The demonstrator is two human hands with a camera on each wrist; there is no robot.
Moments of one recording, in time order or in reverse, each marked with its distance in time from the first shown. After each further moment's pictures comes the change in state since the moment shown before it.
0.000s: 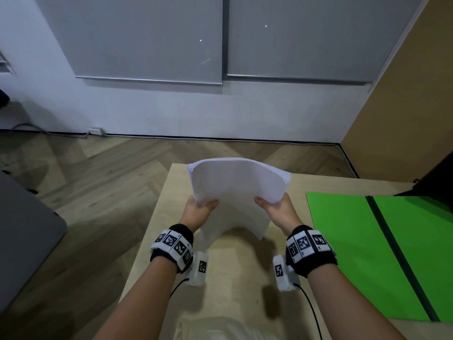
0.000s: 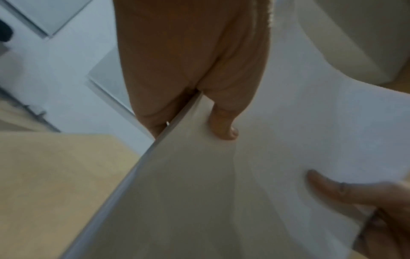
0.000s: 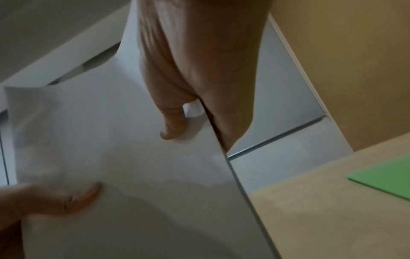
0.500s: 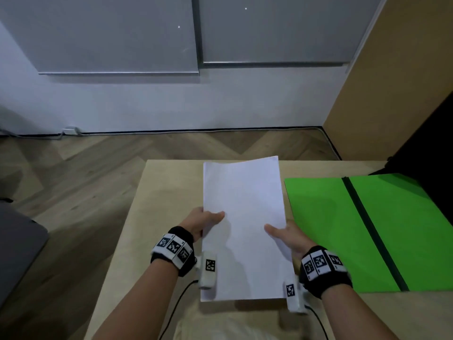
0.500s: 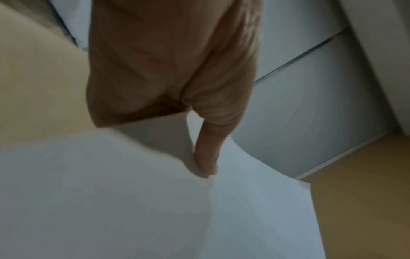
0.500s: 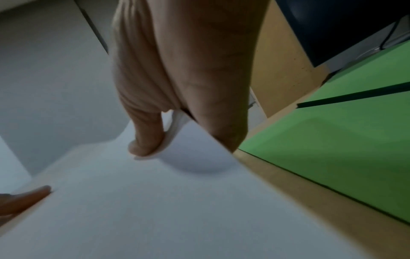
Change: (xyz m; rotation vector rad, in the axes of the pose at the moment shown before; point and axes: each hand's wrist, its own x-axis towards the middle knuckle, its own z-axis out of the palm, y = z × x) left_hand 0.000 -0.028 0.066 -0.060 -0.316 -0.411; right_hand -0.031 0.101 -0.082 0.092 -0.088 0.358
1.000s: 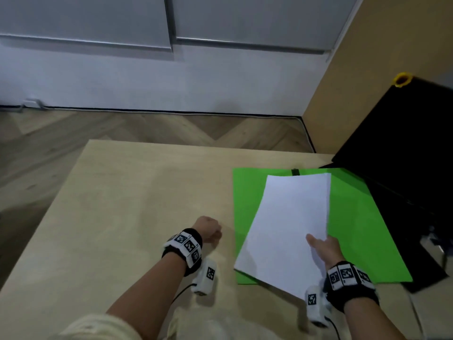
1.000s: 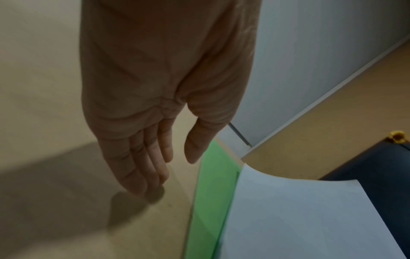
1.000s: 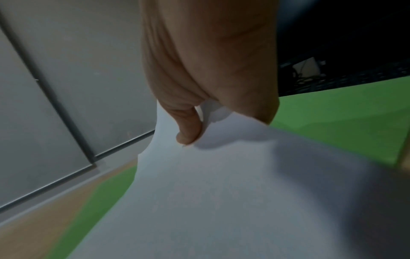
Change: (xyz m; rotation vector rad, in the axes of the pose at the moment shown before) left_hand 0.056 -0.055 0.212 0.148 0.019 -0.243; right_hand -0.011 0.065 -0.266 -0.113 0.515 0.195
